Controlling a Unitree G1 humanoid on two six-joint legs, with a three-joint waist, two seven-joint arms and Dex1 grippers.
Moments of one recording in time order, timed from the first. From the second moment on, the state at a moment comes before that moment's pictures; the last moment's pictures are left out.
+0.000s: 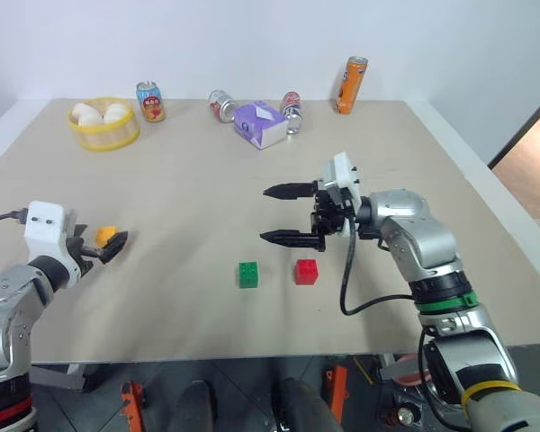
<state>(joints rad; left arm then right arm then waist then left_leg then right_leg) -0.15 0.49 0.49 -0.31 -0.33 0.79 -0.39 -0.80 -0.44 0.17 0.25 0.39 0.25 1.26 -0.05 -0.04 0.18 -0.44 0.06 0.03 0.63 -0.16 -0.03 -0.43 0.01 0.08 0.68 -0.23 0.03</state>
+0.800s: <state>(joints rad) -0.17 0.35 0.39 -0.18 -0.29 0.65 -0.18 -0.85 -0.40 0.19 0.32 0.34 0.20 1.31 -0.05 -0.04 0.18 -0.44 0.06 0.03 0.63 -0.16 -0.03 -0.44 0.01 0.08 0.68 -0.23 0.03</state>
